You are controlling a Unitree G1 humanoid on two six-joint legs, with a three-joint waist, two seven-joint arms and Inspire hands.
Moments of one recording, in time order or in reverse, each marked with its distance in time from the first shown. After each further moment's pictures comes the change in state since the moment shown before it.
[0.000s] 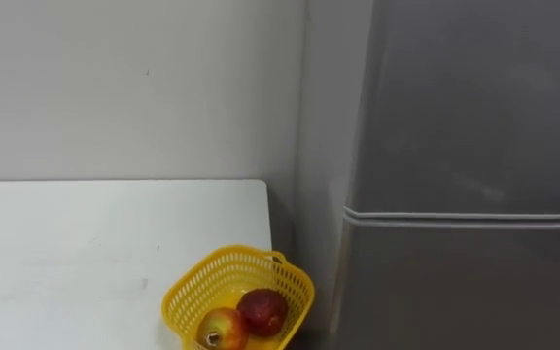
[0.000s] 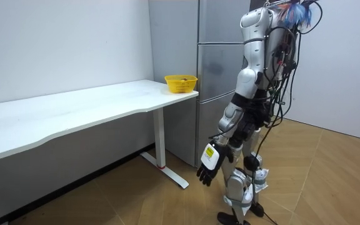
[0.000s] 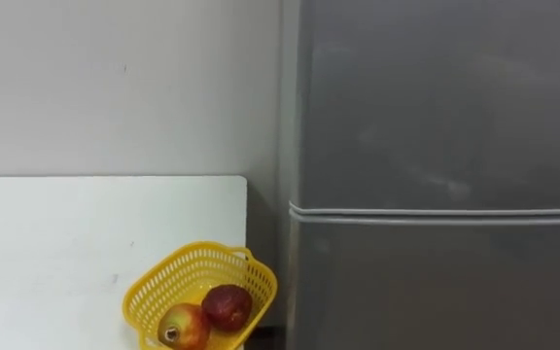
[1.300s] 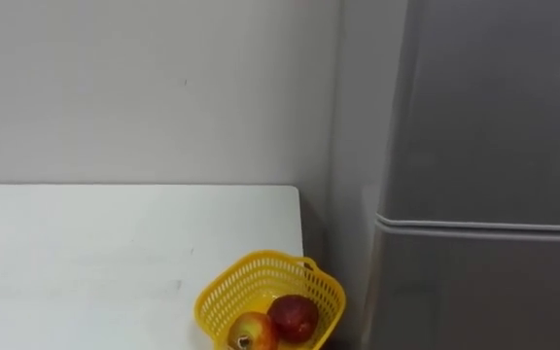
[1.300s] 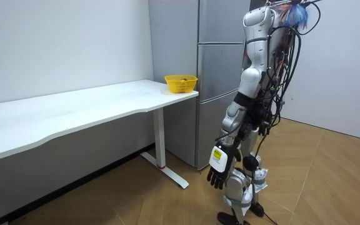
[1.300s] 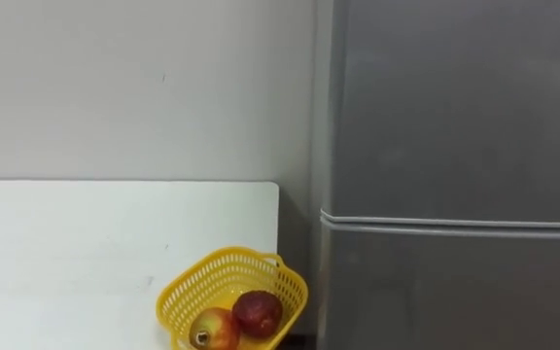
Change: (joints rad) left arm -0.019 -0.059 0.005 -0.005 0.061 0.132 -0.090; right arm -0.076 0.056 0.382 0.937 -0.762 0.304 0.652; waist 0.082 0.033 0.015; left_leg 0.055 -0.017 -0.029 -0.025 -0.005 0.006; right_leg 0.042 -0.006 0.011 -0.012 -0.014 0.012
